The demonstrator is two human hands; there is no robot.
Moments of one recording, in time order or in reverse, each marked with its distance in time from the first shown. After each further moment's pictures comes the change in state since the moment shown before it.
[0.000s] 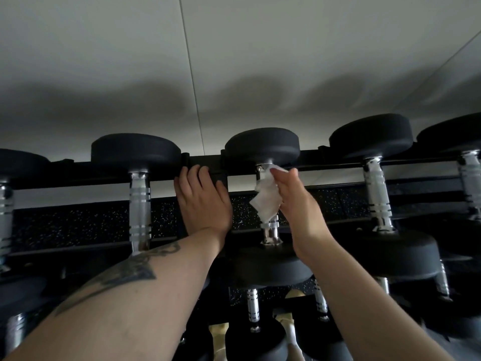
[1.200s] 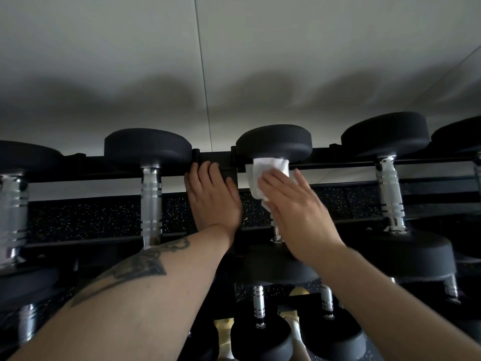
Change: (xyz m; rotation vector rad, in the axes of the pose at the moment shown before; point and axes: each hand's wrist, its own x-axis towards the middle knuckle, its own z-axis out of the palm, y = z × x) left_hand 0.000 0.000 -0.002 -0.031 -0.043 -0.012; right_hand 0.009 0.025 -0.010 -1.311 -0.005 -0.898
